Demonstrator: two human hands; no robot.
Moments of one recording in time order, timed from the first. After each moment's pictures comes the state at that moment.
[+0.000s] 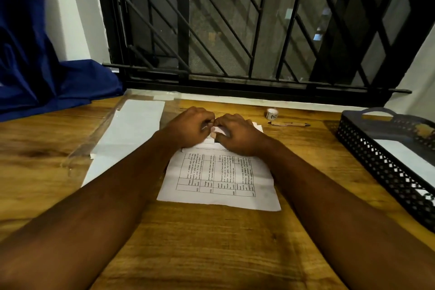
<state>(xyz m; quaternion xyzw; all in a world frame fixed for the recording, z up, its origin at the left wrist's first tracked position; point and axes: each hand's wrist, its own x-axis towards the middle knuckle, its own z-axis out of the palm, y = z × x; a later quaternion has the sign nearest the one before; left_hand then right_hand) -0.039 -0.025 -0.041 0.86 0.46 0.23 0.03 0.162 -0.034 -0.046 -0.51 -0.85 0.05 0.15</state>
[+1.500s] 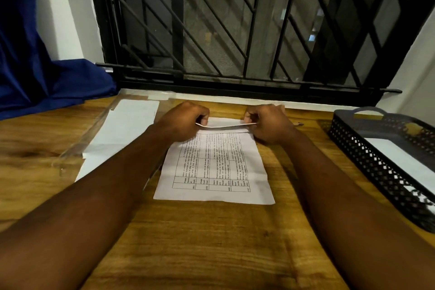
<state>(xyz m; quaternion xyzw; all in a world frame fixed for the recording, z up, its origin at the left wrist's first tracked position) -0.035 -0.028 -0.026 0.83 0.51 0.23 0.03 0.234 -0.037 -0.018 -0.59 -0.78 -0.03 0.20</state>
